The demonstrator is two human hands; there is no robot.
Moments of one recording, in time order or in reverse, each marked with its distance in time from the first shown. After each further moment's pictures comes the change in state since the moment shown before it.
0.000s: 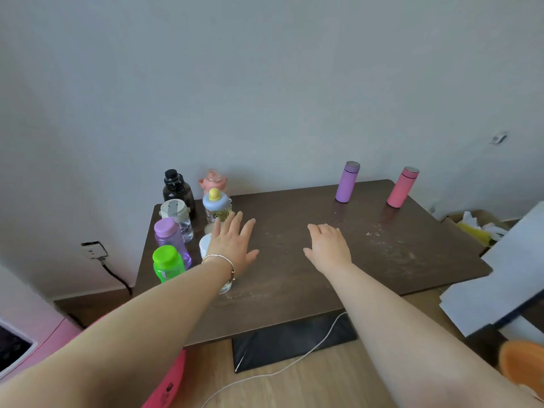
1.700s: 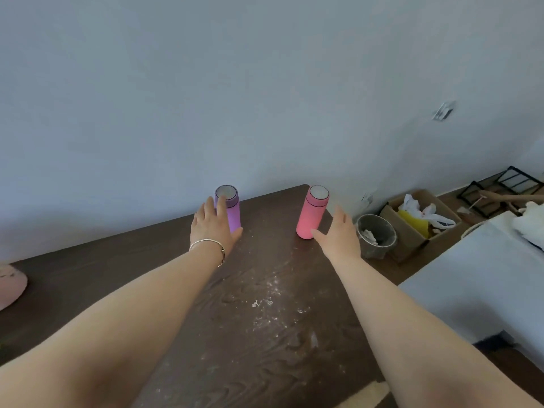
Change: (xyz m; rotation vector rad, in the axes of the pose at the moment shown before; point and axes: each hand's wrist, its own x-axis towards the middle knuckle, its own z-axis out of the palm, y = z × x) left_hand 0.460 0.342 0.096 -0.321 -0.088 -0.163; right_hand 0.299 0.473 0.017 0.419 0.033 0.503
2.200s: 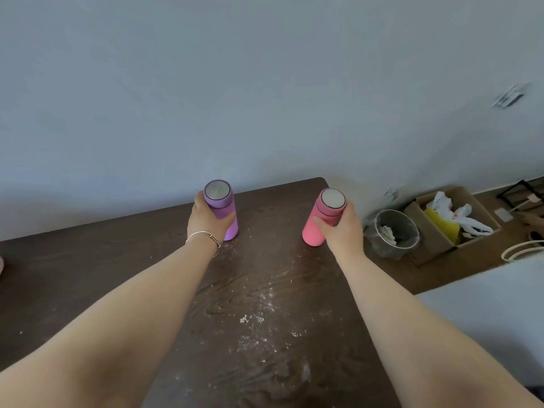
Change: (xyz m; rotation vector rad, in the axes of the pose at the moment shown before) left_hand 0.070 -0.001 0.058 -0.619 0.054 -0.449; right_hand 0.096 0.011 0.036 0.410 -0.025 0.002
